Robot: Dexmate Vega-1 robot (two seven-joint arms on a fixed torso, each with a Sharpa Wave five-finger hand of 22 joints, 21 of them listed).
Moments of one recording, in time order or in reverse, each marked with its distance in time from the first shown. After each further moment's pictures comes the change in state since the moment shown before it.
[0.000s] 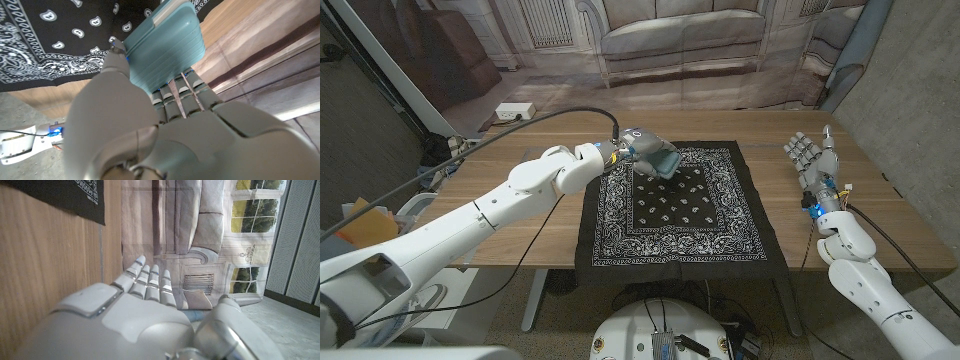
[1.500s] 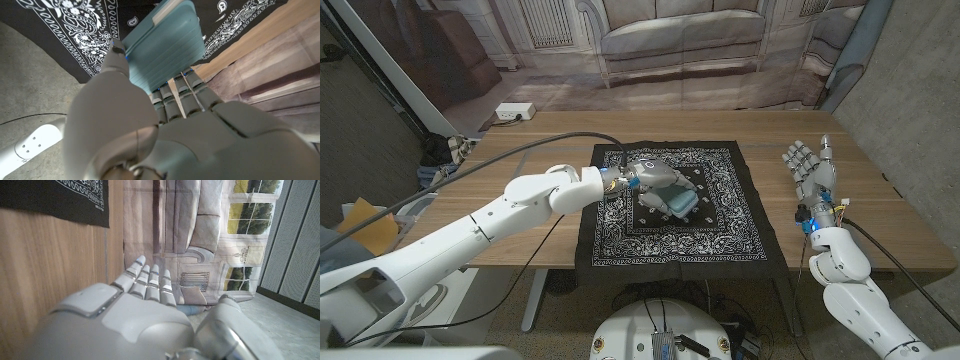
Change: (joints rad) left arm 0.049 -0.013 -0.008 0.066 -0.035 -0.311 -0.008; left_hand 0.000 0.000 -0.001 0.001 -0.007 0.023 0.002 -0.004 0.000 0.020 -0.002 0.004 0.000 0.022 0.000 0.000 0.000 0.004 -0.003 -0.013 0.000; right arm -0.132 0.020 -0.011 -0.141 -0.094 0.035 -0.144; right_hand 0.000 0.000 0.004 -0.004 0.000 0.004 0.004 0.000 0.000 0.002 0.002 0.000 0.000 0.000 0.000 0.000 0.002 0.004 0.004 0.000 0.000
